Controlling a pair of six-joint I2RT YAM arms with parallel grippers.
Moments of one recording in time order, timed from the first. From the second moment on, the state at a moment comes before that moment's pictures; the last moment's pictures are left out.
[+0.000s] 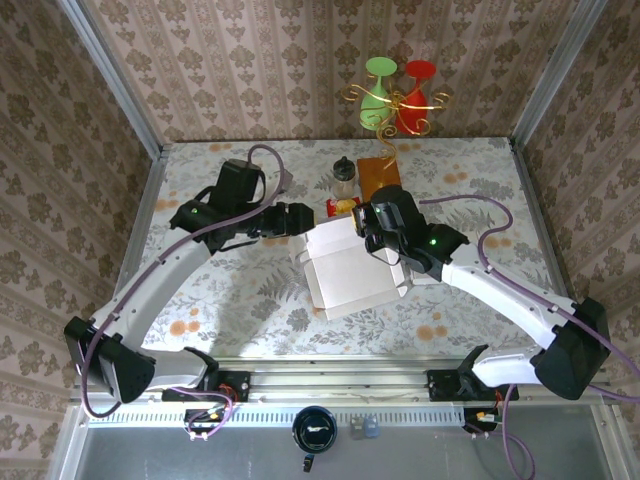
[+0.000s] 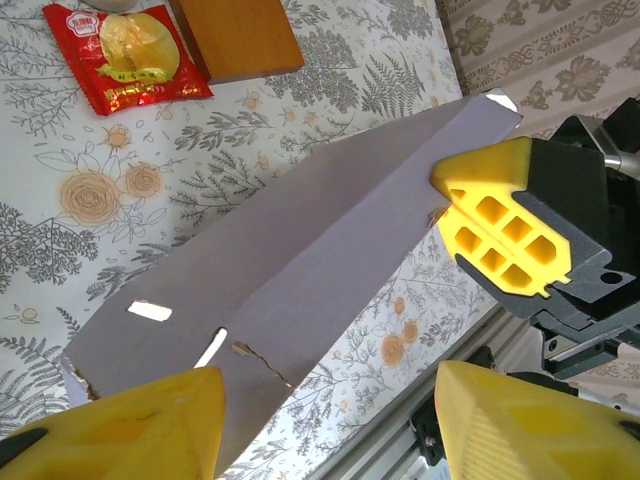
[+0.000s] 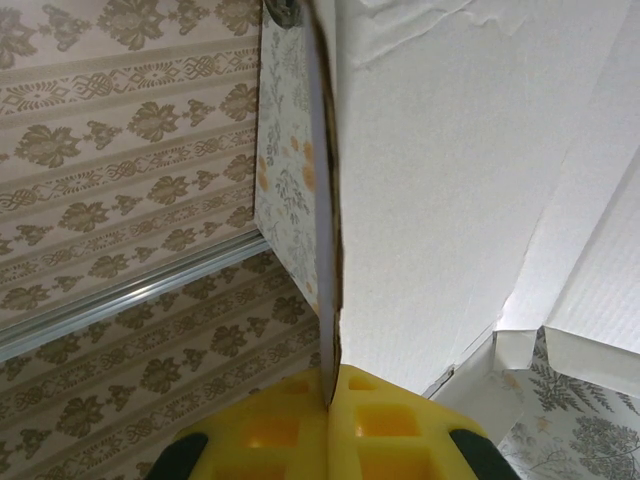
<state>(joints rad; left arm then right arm) -0.57 1.30 1.30 -0.75 0.50 -0.53 0.69 1.31 1.12 -0.37 0.17 1.81</state>
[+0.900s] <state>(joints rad) -0.60 1.28 1.18 -0.67 0.51 -0.61 0.69 1.33 1.04 -0.30 0.12 1.81</state>
